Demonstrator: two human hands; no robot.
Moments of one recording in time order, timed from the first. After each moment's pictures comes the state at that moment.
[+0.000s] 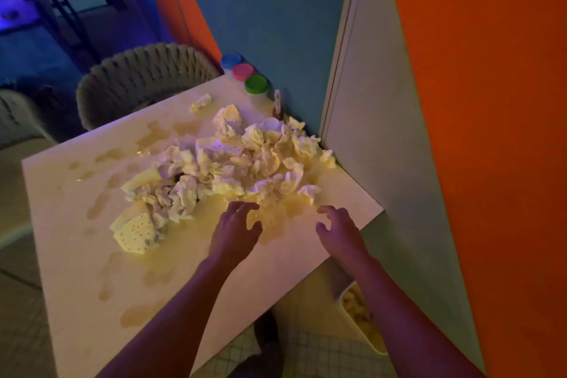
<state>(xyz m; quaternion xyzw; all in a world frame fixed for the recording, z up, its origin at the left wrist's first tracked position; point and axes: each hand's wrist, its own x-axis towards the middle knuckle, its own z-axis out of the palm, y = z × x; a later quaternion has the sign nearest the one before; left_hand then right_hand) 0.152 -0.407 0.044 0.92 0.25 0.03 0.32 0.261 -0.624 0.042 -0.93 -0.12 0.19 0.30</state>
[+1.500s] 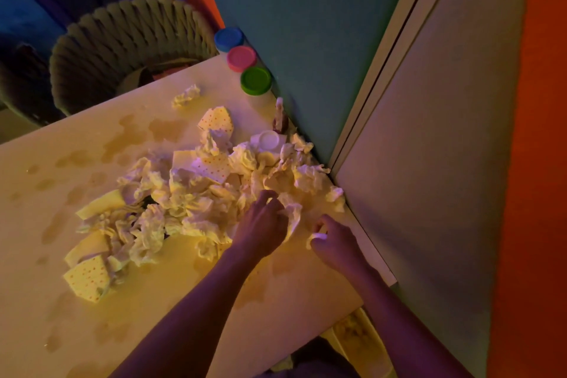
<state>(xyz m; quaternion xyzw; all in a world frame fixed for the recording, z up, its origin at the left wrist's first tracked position) 0.354 -0.399 0.013 0.93 0.22 -0.03 0.28 0.436 -0.568 0.011 -0.89 -0.15 0.36 0.26</state>
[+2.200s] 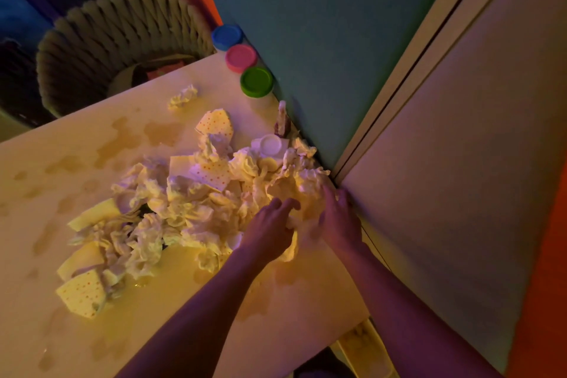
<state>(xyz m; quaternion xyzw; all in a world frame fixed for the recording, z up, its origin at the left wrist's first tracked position) 0.373 -0.390 -0.003 0.94 0.17 -0.04 0.29 0.476 -0.524 -0.010 -0.95 -0.18 0.21 0.17</state>
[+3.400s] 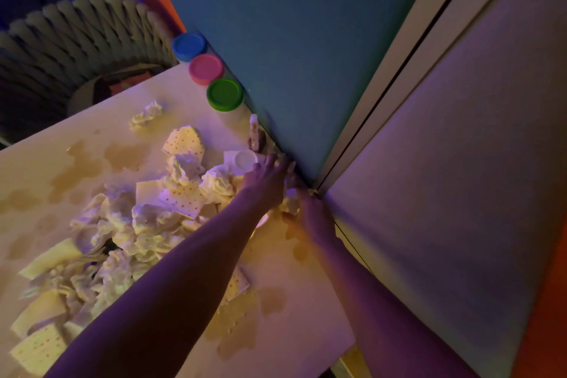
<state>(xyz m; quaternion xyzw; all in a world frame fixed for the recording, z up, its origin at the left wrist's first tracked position) 0.515 -0.344 -0.004 0.97 0.11 -0.19 0.11 0.514 -0.490 -0.031 -0.92 -0.17 0.23 0.26</state>
